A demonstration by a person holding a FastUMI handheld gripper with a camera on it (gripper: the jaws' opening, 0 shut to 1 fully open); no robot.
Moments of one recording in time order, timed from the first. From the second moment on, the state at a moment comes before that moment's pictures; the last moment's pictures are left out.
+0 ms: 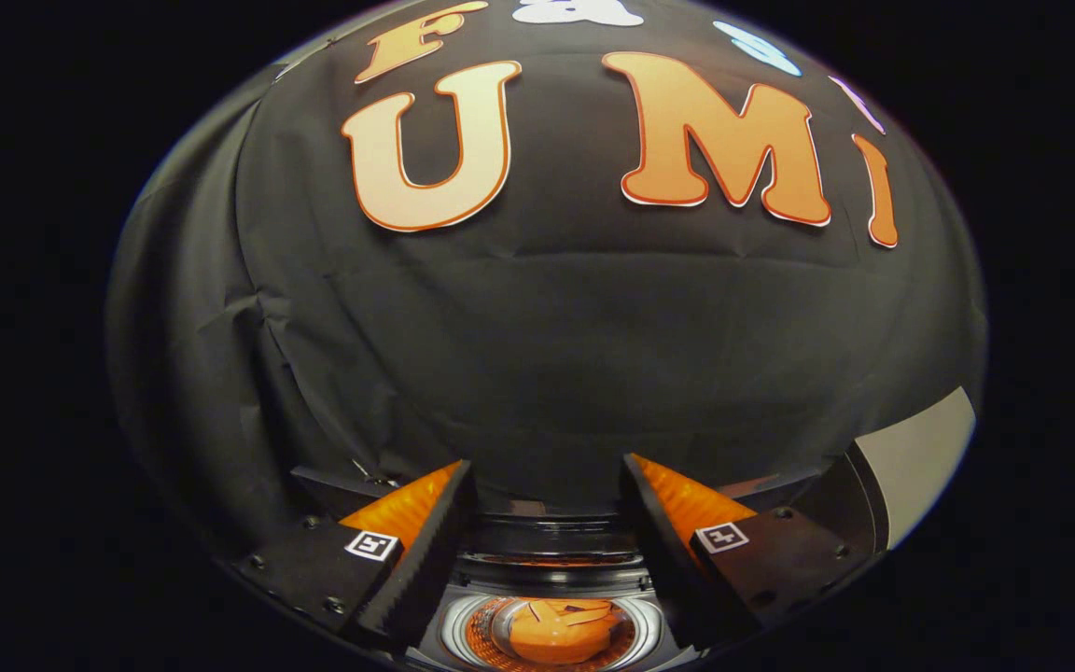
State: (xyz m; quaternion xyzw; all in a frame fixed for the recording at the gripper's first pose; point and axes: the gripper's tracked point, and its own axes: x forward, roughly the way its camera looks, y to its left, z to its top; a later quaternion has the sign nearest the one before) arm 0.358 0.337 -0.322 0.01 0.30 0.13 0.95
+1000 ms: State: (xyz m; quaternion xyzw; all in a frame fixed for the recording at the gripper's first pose) arm 0.275 0.326 -0.319 0.01 0.23 0.15 0.96
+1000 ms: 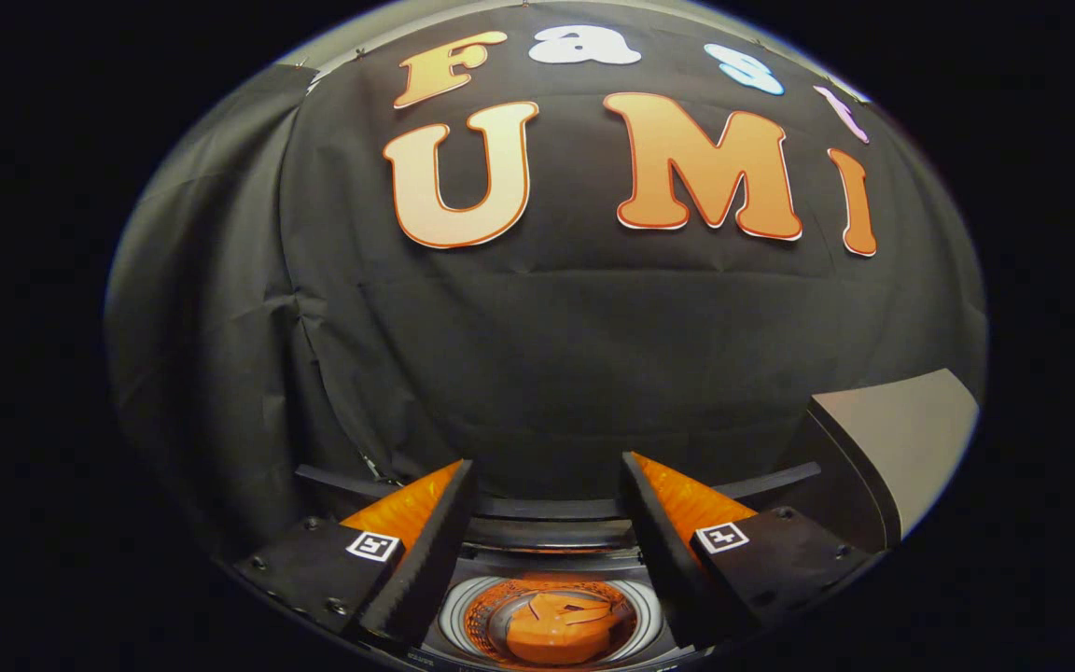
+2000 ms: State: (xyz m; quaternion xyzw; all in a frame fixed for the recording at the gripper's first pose) arm 0.181 0.331 -0.448 0.02 0.37 0.16 0.91
